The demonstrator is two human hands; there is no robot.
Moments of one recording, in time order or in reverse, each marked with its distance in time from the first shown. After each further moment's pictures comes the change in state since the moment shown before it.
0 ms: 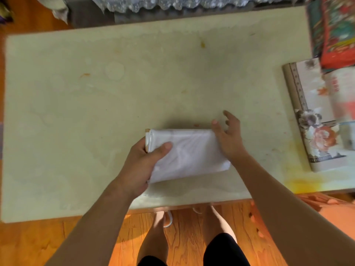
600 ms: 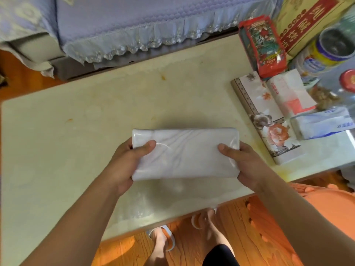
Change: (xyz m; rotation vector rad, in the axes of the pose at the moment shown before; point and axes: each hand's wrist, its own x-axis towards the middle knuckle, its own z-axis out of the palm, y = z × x) left_hand -0.017 0.069 0.072 0.174 -0.121 0.047; right_hand -0.081 -0.029 -0.157 0.780 -0.278 0.285
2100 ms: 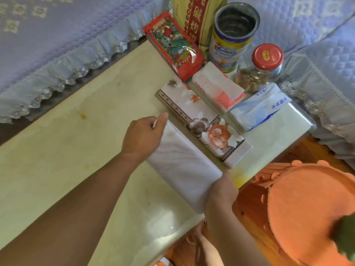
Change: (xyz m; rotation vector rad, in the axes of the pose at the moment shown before) left_hand 0.174 0.011 0.267 1.127 -0.040 0.589; right_hand 0.041 0.035 -0.117 0.617 1.095 0.425
